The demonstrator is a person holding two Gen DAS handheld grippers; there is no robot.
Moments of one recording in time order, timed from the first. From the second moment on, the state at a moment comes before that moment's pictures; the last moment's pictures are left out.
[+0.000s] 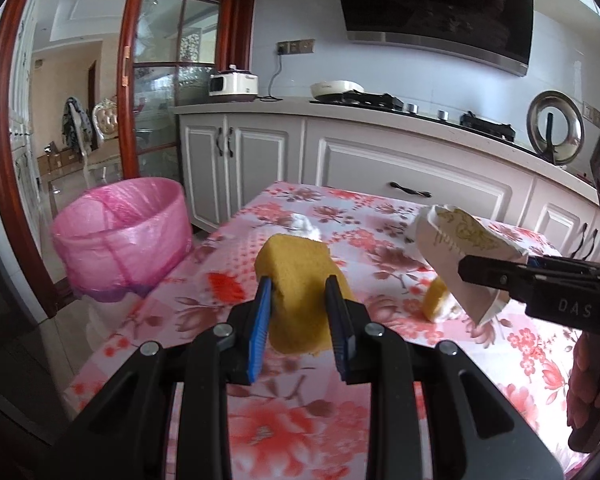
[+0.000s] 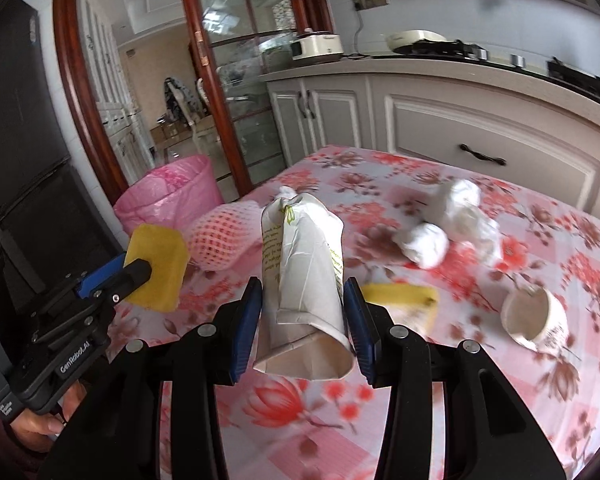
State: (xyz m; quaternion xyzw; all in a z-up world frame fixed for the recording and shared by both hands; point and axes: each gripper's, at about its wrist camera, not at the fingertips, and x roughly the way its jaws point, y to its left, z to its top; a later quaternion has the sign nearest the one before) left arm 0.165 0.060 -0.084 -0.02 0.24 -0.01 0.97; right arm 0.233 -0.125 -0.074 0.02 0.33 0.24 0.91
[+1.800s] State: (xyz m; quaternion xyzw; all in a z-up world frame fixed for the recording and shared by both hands) left arm 0.327 0.345 -0.063 -0.08 0.23 0.17 0.96; right arm 0.450 0.187 -0.059 -0.03 0.33 0.42 0.84
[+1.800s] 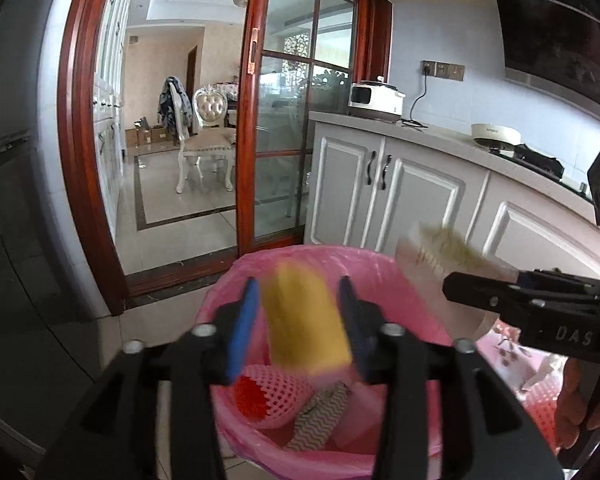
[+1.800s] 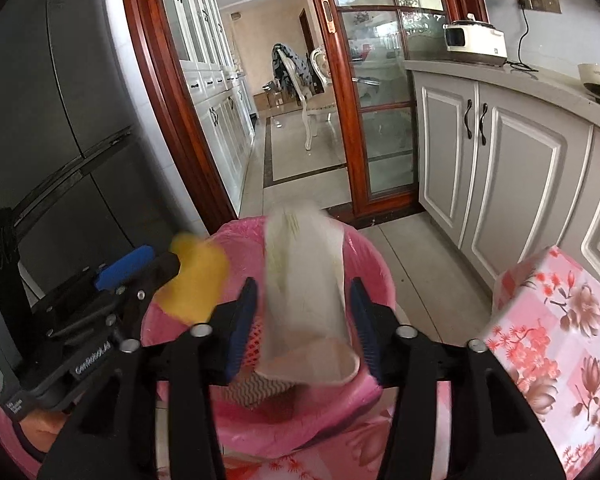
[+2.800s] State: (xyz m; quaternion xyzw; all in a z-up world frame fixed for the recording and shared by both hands) left arm 0.172 0.213 -0.068 -0.07 0.24 0.17 0.95; right arm 0.288 -0.036 -0.051 0.01 0.30 0.33 0.90
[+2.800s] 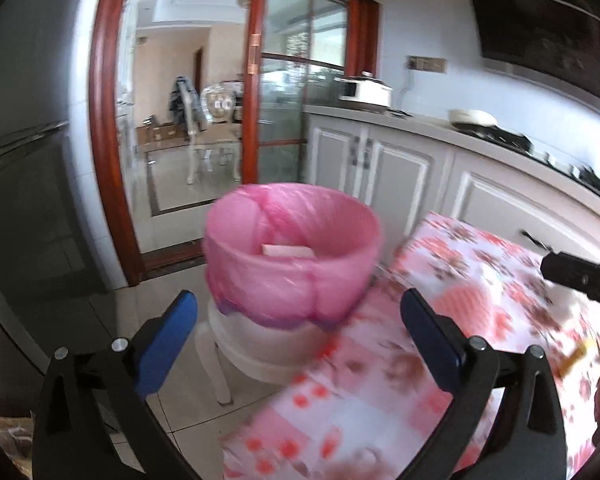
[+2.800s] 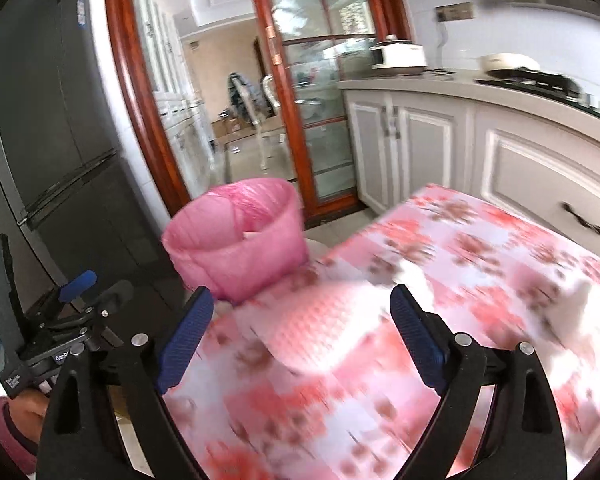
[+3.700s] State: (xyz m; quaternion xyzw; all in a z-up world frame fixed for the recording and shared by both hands) left arm 0.196 -0.017 -0.101 0.05 0.29 -0.05 0.95; right arm 0.209 -0.258 -0.105 0.06 0.32 0.08 0.94
